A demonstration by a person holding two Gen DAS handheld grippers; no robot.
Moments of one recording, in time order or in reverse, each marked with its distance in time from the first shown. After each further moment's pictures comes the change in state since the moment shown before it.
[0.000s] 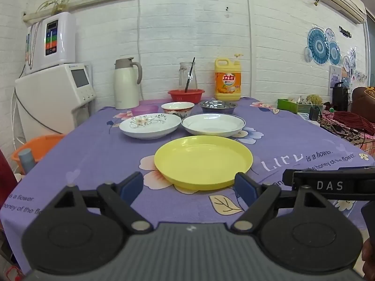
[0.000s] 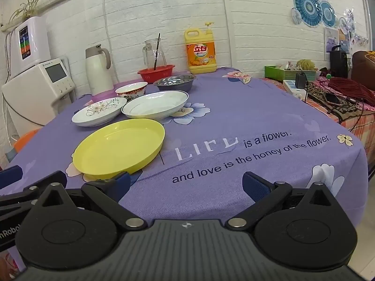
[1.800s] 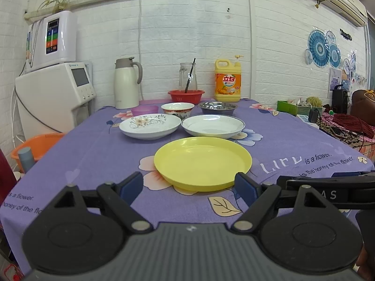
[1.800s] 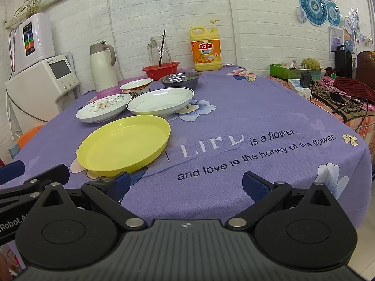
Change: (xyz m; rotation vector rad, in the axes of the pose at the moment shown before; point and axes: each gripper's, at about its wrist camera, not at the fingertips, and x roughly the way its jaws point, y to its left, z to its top) left arm -0.003 0.003 0.005 -0.006 0.004 -0.019; right arm 0.001 0.000 0.000 -0.027 0.026 0.013
